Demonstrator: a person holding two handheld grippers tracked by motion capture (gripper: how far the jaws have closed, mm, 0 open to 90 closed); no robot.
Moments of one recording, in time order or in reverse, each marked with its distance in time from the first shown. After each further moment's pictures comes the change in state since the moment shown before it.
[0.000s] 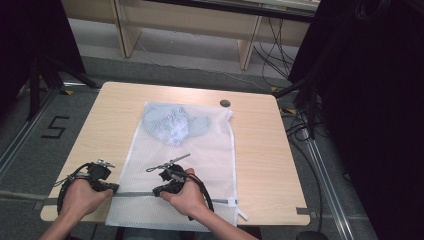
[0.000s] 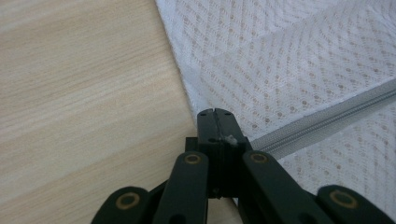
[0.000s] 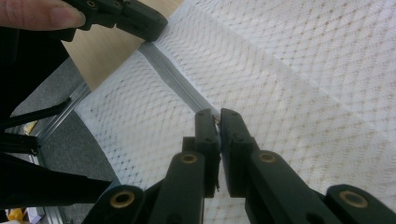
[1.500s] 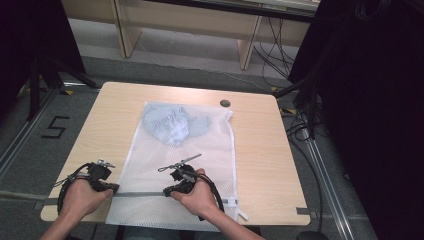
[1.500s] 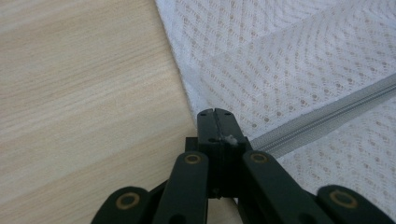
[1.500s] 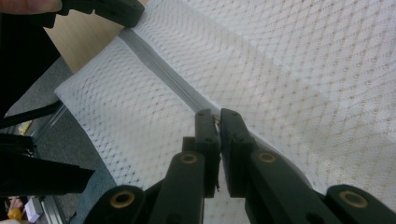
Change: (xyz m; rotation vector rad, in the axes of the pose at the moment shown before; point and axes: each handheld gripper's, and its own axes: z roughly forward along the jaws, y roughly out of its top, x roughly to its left) left arm -0.002 -0.001 0.002 -0.030 0.010 -0.019; right arm -0.016 -0.012 -0.018 0.019 -0.018 0.042
